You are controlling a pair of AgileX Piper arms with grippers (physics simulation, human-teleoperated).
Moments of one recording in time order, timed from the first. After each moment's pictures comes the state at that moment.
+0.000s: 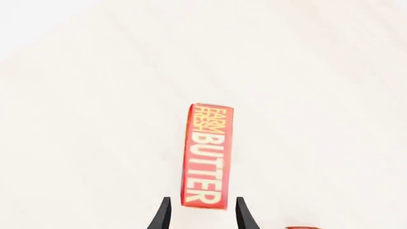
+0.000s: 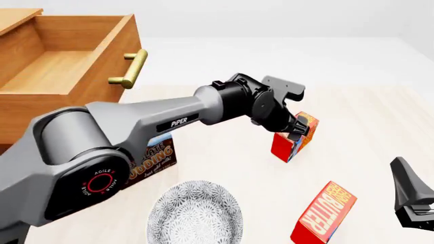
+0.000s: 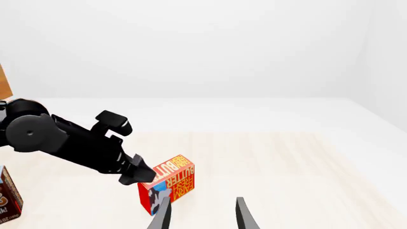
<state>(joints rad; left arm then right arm) -0.87 2.28 -1.93 0.57 -0.19 0.00 0.05 0.00 -0.05 0.00</state>
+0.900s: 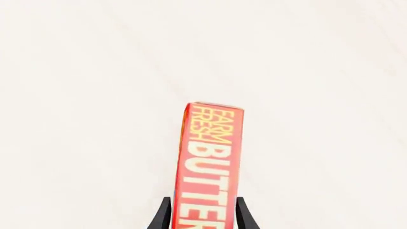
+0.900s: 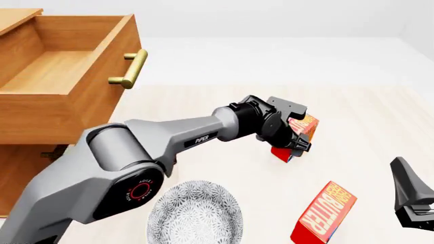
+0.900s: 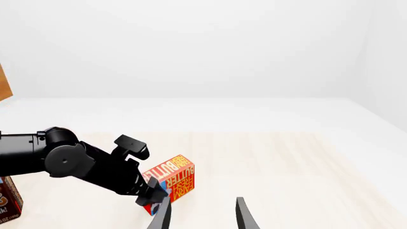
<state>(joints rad) -0.88 2.45 -2.04 0.56 -0.23 0.00 0.05 0.00 -0.05 0.00</state>
